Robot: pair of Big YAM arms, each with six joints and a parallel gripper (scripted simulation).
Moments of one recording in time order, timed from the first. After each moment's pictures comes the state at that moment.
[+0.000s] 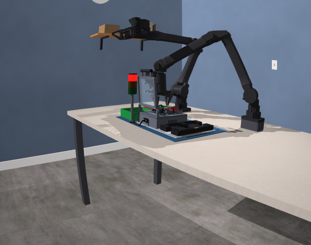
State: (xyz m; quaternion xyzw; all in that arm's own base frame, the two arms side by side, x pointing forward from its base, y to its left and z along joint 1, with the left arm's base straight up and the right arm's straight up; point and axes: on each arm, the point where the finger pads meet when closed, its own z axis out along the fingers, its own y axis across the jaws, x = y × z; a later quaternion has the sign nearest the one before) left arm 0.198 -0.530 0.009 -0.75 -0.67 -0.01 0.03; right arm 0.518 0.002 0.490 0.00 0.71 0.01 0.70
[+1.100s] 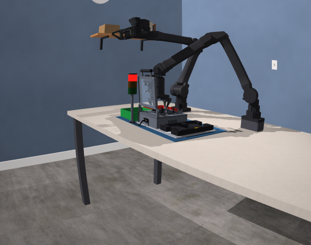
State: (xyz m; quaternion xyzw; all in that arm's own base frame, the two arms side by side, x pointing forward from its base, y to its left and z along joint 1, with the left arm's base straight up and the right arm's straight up) left arm 0.204 -0.546 -0.015 -0.74 -0.67 0.00 0.01; right arm 0.518 0.002 0.490 0.00 0.71 0.01 0.70
